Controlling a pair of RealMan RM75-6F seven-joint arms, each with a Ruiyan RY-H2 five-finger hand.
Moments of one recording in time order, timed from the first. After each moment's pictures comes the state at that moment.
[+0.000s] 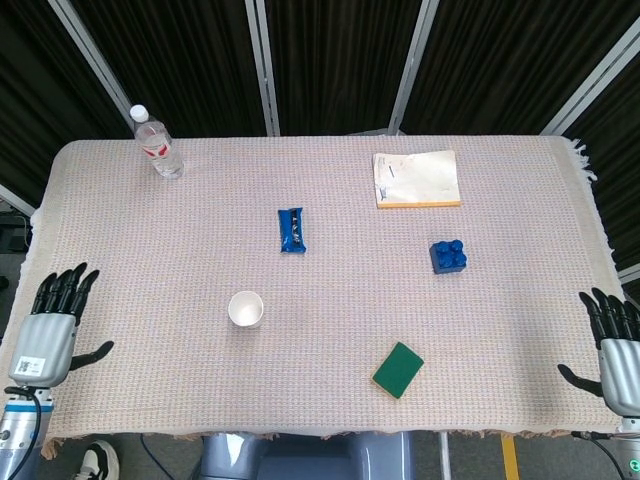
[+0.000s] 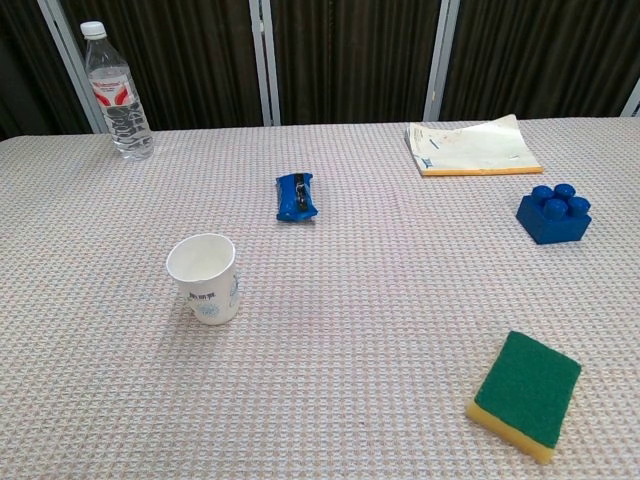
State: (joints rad) left arm -0.14 -1.20 -0.07 -1.82 1.48 1.44 0.34; right arm 0.02 -1.07 0.07 -1.64 -1.46 1.51 -0.04
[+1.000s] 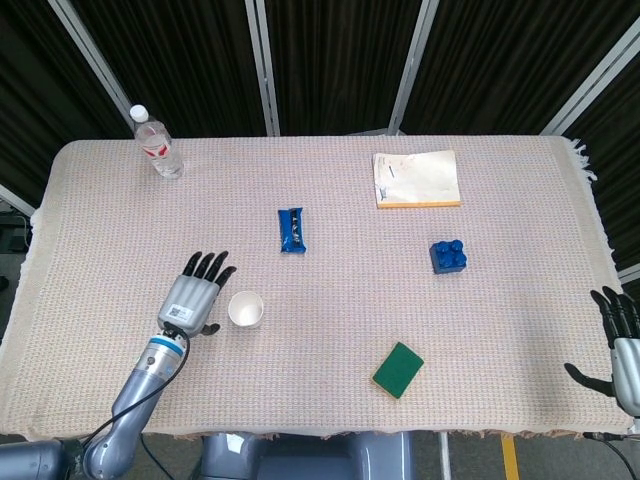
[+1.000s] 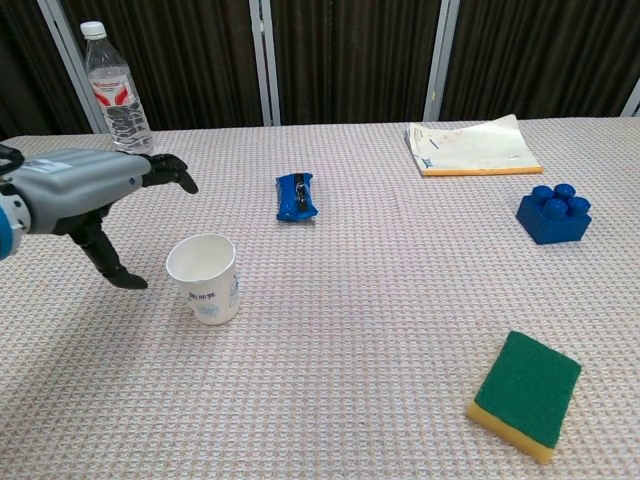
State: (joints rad) left arm -0.59 -1.51 -0.21 -1.85 0.89 1.12 0.93; right arm 0.02 -1.04 0.08 -1.63 -1.45 1.50 0.07
